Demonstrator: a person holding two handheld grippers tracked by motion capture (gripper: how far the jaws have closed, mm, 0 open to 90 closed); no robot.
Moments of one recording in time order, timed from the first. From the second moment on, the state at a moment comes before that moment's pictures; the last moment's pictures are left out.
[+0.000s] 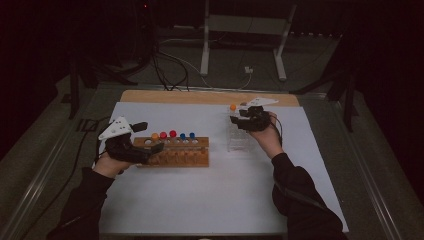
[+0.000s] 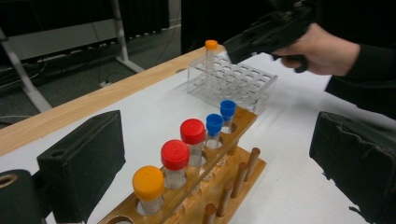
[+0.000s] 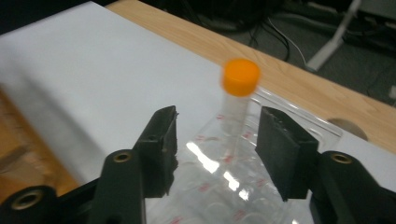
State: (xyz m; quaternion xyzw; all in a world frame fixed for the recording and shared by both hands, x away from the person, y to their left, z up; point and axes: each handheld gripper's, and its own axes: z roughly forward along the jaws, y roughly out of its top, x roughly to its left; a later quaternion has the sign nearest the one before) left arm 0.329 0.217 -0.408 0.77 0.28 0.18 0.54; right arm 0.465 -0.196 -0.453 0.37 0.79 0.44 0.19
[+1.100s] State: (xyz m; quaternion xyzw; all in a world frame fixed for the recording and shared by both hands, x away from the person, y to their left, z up) left arm 0.327 0.213 -0.406 0.78 0.28 0.16 0.54; right arm 0.464 -0.196 -0.413 0.36 0.78 0.46 0.24
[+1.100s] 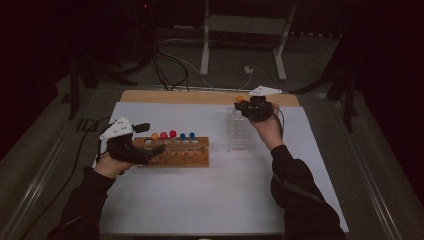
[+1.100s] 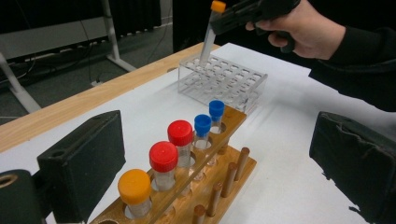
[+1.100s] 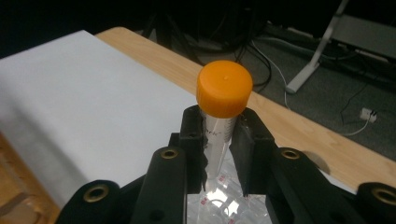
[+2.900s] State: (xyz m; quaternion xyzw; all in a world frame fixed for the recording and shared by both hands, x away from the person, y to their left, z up) left arm 0.288 0.119 -0.414 0.82 0.15 0.07 0.55; right arm 0.287 -0.133 -0.437 0.18 0.86 0.47 0.11
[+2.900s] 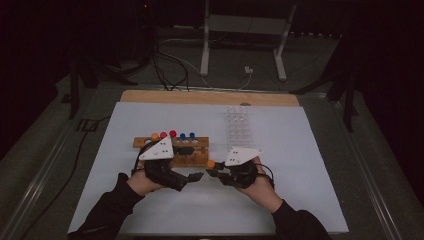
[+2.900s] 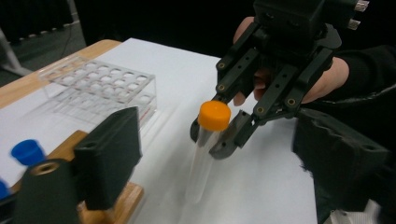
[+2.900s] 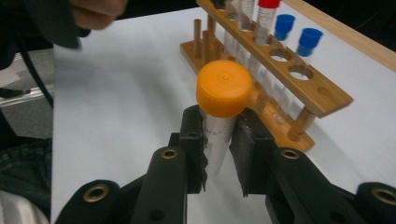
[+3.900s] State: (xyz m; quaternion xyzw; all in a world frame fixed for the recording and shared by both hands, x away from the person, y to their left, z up) left arm 0.295 0.104 -0.418 0.82 0.15 0.09 0.54; right arm 0.286 -0.130 -0.436 0.19 0.85 0.47 0.12
